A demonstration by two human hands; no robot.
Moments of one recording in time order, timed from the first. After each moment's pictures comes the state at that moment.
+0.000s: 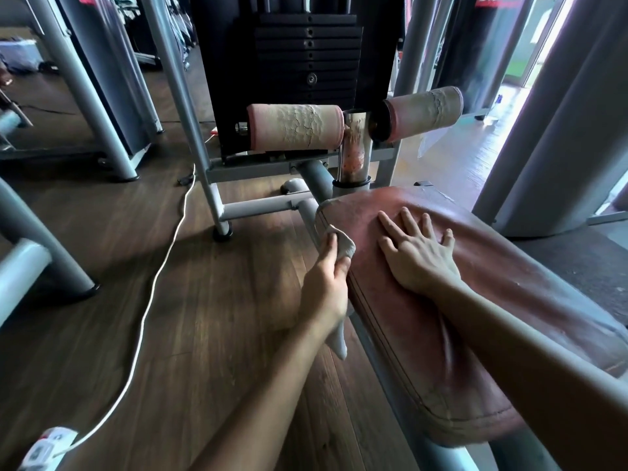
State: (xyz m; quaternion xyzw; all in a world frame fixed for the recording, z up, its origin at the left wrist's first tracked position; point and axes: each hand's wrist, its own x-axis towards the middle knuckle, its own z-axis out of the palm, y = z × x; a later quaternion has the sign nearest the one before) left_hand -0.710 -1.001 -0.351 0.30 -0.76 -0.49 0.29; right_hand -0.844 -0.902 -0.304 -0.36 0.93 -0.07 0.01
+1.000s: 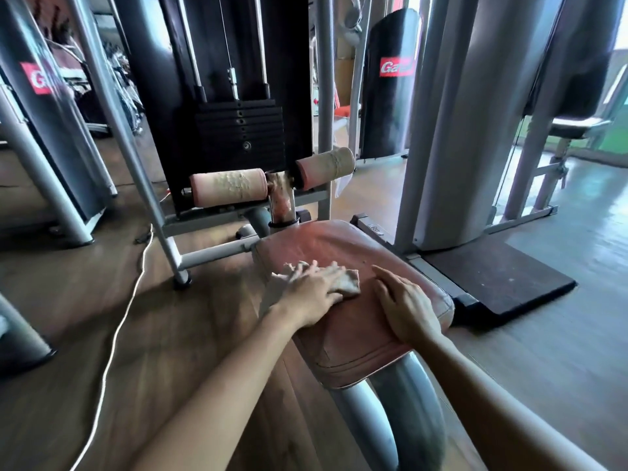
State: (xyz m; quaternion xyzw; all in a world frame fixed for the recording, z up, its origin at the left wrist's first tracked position) left_hand -0.719 -0.906 -0.264 0.10 -0.99 -0.08 0.03; right_hand -0.812 -0.720 -0.296 -0.32 0.88 -0.35 -0.06
